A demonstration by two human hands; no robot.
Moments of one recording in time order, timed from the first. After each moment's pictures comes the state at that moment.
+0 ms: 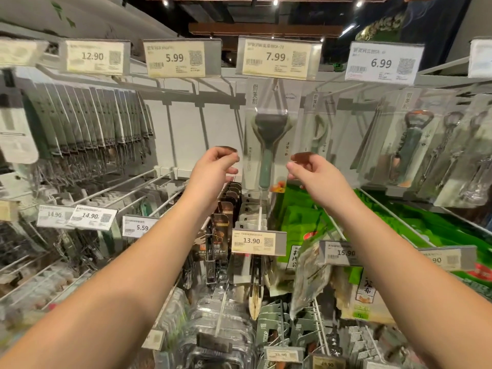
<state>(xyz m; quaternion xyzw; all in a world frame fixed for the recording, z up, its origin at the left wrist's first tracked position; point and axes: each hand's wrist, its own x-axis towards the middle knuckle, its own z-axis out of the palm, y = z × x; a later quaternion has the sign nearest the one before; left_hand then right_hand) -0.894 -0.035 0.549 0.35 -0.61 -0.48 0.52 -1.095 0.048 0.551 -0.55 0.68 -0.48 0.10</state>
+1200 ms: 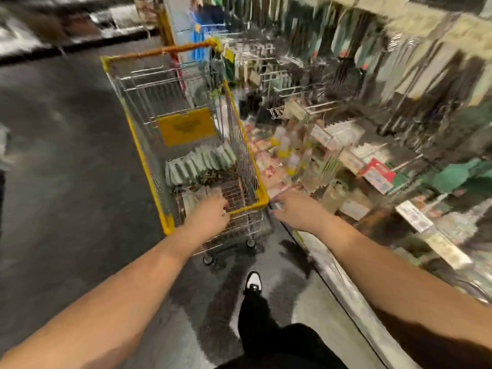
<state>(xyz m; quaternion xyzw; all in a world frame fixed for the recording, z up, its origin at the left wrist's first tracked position) -0.248 0.189 0.231 0.83 -0.52 -0.21 0.05 -0.436 0.063 0.263 -0.90 0.36 0.11 0.23</state>
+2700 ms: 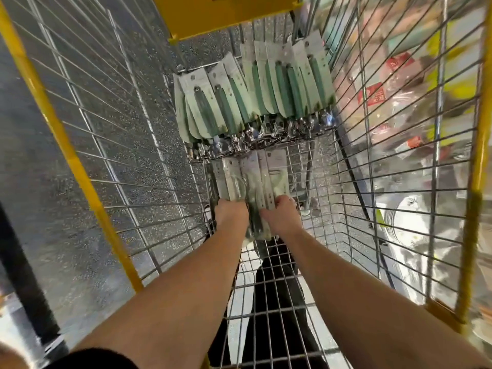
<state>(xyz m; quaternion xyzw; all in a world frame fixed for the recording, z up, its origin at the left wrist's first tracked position) 0.017 0.034 -0.135 0.86 0.17 -0.45 0.17 -0.086 -0.033 -0.159 -0.61 0.57 0.24 0.49</state>
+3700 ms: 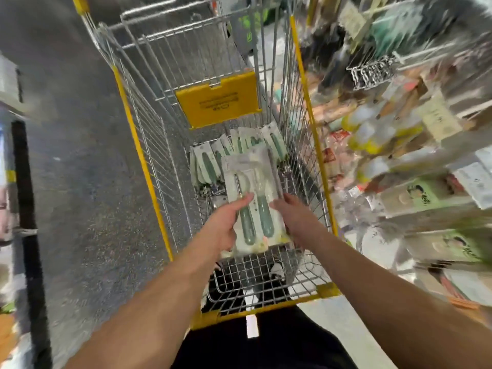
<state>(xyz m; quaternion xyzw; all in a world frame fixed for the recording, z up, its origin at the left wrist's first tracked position) -0.025 0.022 0.111 0.63 0.11 -0.60 0.49 -0.154 -0.087 0.105 -0.51 0.50 0.07 0.69</state>
